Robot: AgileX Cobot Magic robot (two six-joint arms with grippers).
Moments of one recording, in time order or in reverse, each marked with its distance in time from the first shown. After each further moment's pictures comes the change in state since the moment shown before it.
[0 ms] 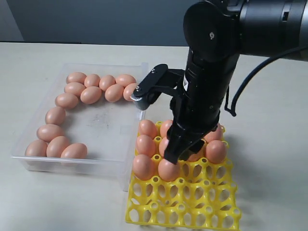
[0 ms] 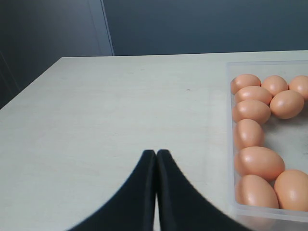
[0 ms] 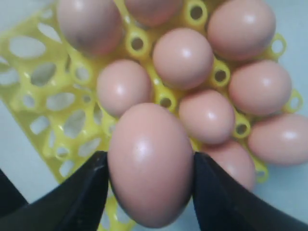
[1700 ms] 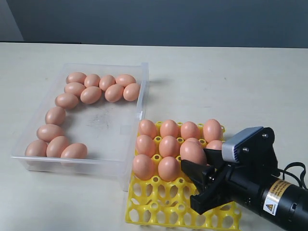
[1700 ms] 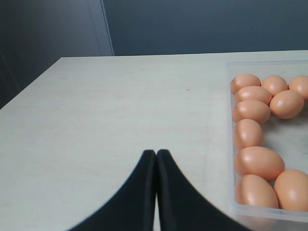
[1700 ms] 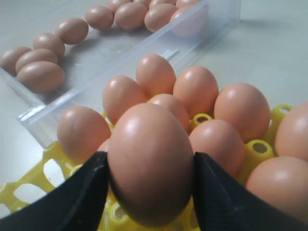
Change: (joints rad) left arm 0.000 0.000 0.000 0.000 0.000 0.000; right arm 0.094 -0.199 1.142 0.074 -2.012 0.495
